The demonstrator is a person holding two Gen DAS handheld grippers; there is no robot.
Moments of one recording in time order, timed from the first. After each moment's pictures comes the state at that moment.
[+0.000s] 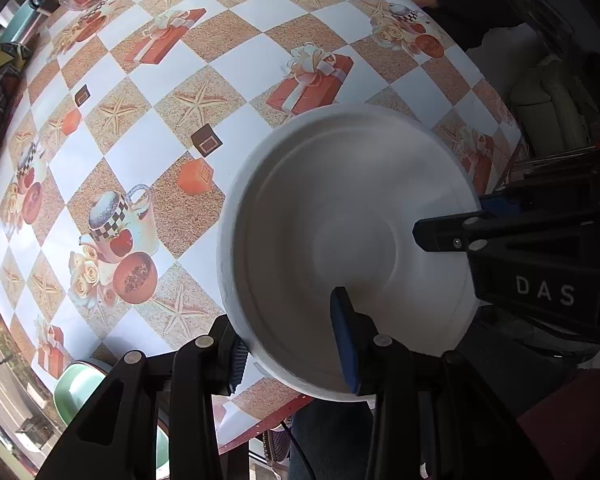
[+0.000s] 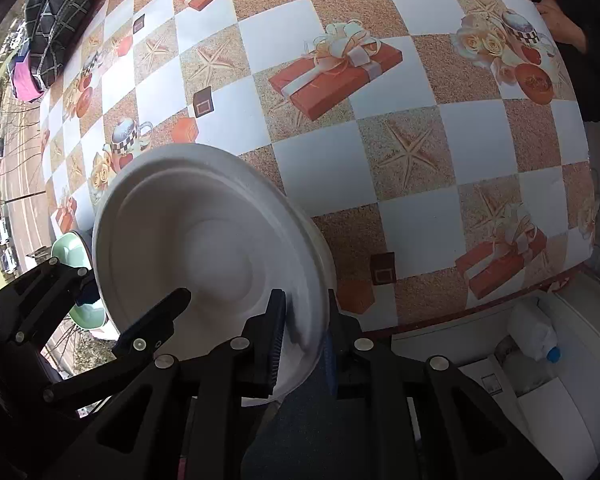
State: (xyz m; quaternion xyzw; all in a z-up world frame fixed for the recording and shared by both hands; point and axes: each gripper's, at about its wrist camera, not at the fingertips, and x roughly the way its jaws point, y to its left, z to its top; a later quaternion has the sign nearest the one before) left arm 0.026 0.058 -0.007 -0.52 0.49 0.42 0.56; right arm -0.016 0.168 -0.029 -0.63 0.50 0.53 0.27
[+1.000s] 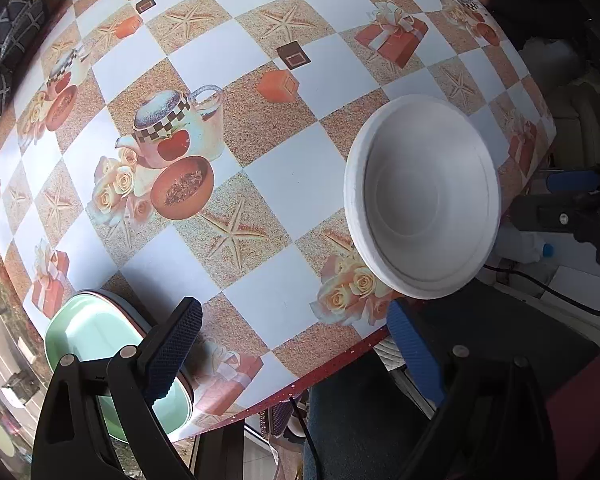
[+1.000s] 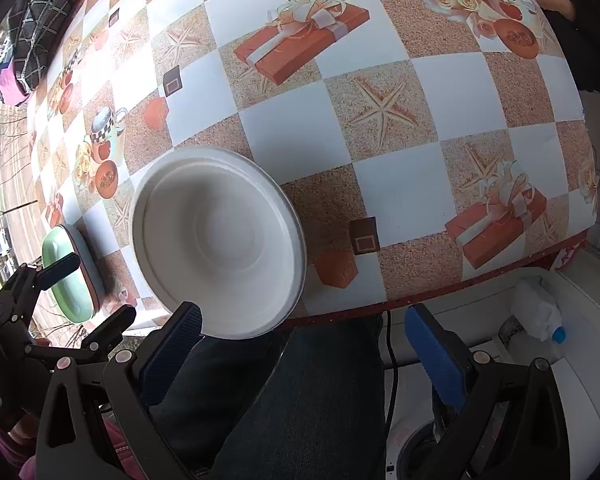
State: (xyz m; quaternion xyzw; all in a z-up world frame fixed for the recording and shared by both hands) left arm -0.026 0.017 -0.031 -0.56 0.49 0.44 0.50; right arm -0.001 0.152 -0.049 -0.63 0.52 0.51 0.28
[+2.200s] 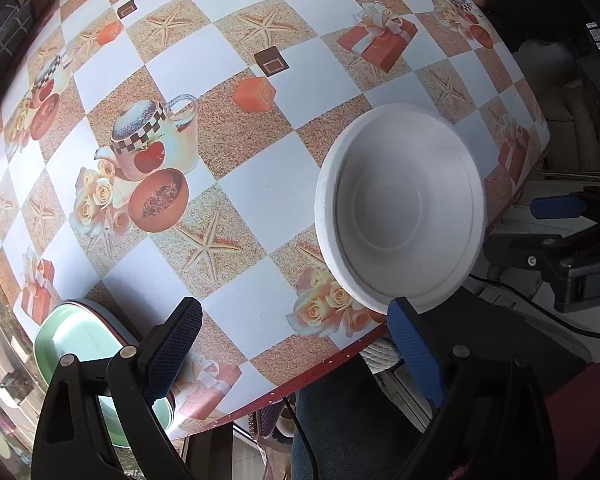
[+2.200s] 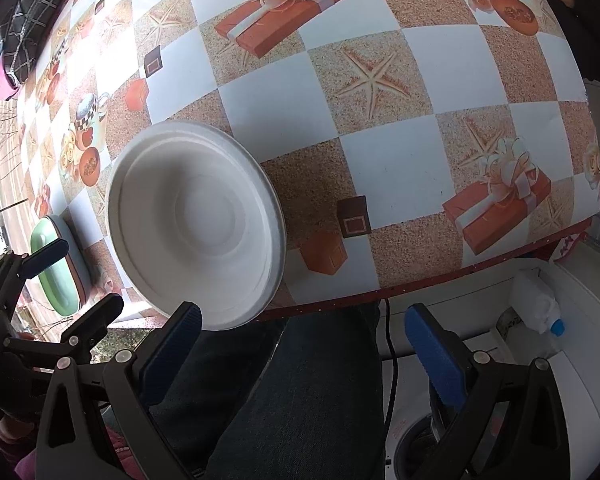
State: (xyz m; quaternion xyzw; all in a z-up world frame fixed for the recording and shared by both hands) left arm -0.018 0.032 -0.033 -0.58 0.49 0.42 0.50; right arm 0.007 0.144 -0.062 -0.64 0.52 0.49 0.27
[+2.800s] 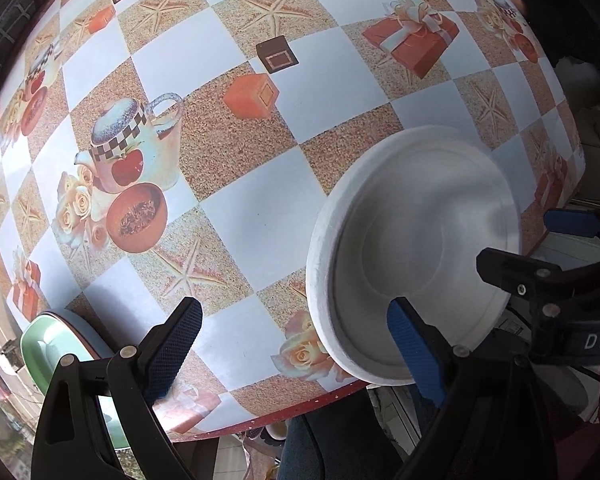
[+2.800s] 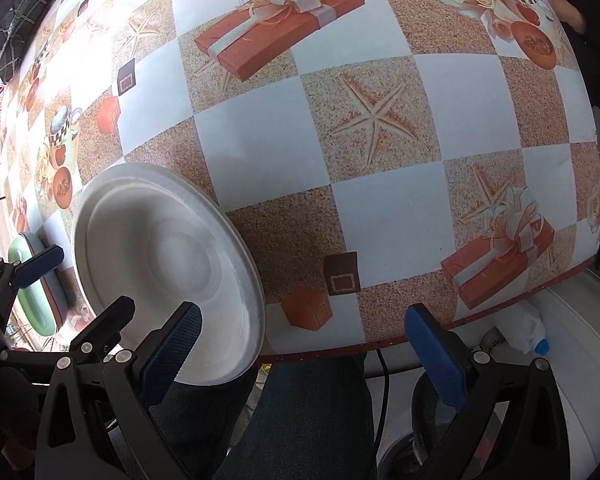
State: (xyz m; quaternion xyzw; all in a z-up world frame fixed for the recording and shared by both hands) left arm -0.007 0.062 -0.069 -0.59 0.49 0.45 0.45; right arm -0.014 0.163 -0.089 -0.66 0.48 0.50 0.29
